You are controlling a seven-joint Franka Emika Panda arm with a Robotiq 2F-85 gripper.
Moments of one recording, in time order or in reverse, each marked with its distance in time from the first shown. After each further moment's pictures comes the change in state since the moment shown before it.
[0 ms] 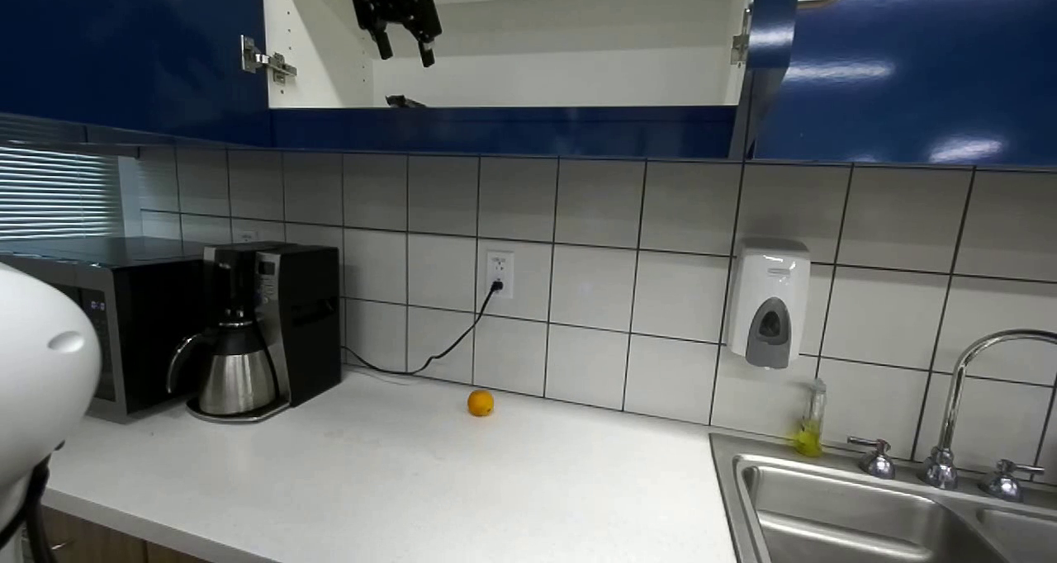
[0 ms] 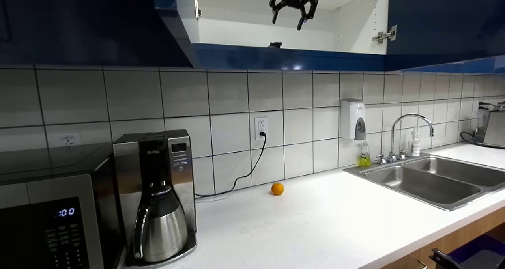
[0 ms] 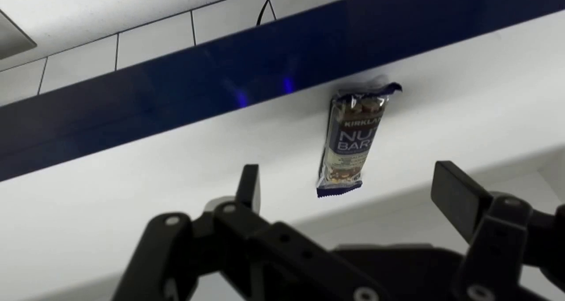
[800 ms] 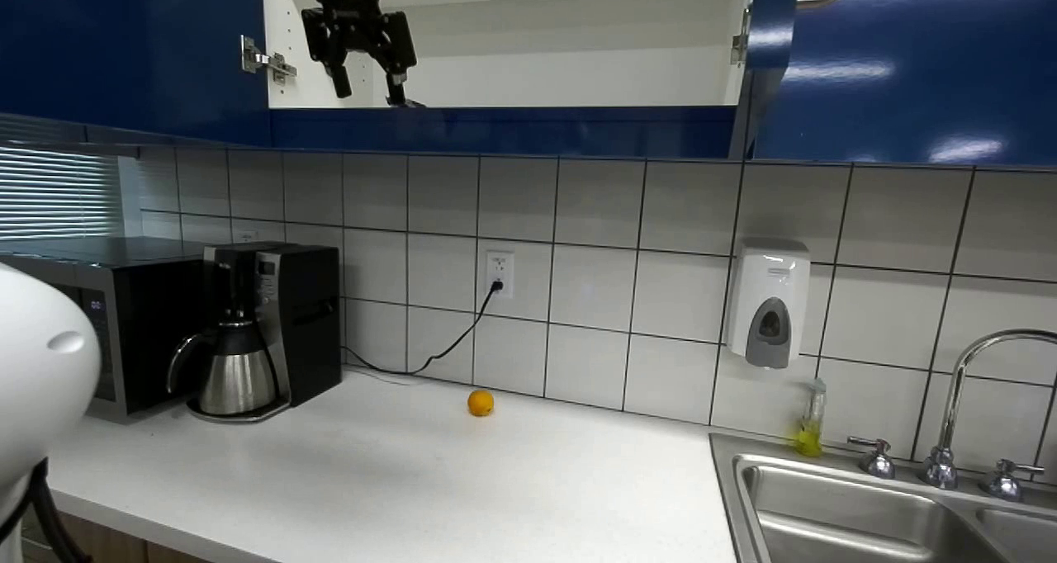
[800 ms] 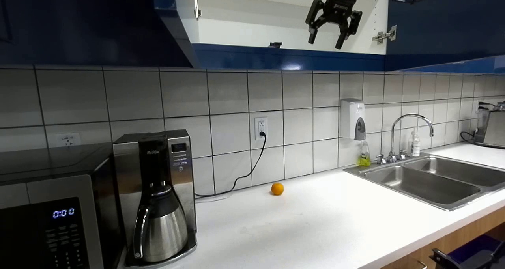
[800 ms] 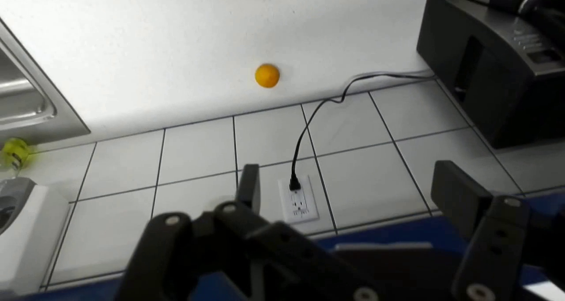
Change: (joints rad) arm 0.000 -0.395 -0.056 -0.474 0.043 -0.119 -0.182
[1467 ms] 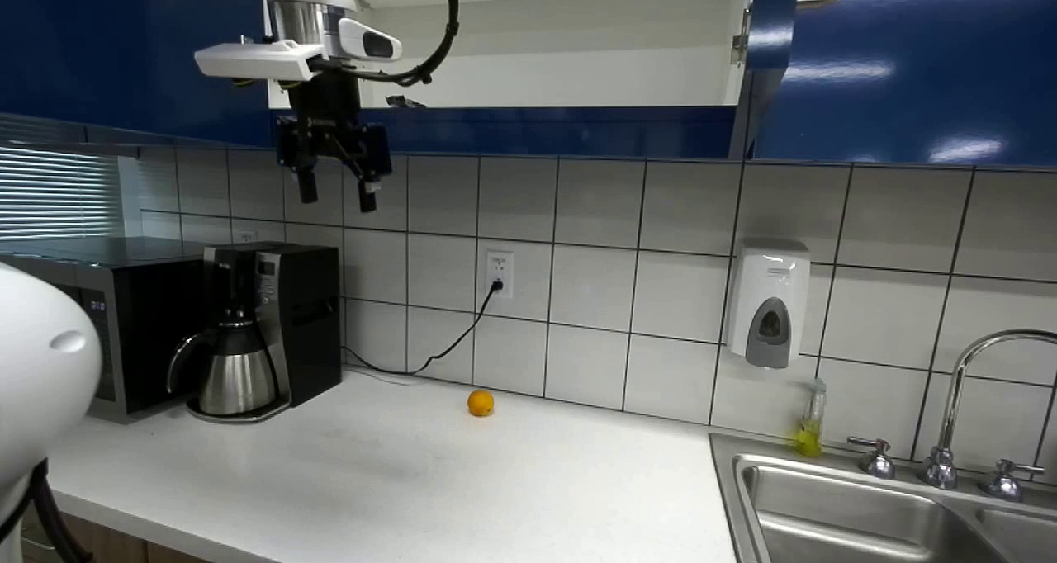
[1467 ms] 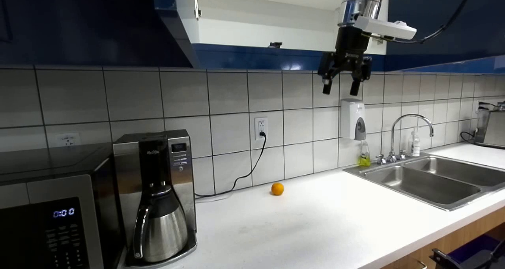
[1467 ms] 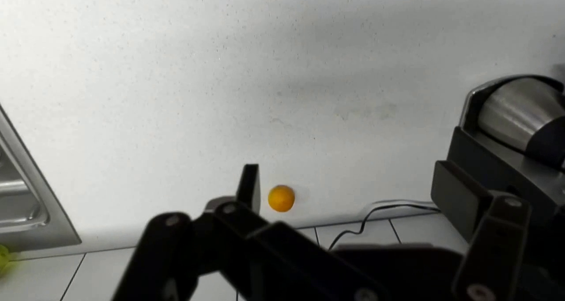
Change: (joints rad) arm 0.007 -0.074 0.006 -0.303 0.000 -0.028 -0.065
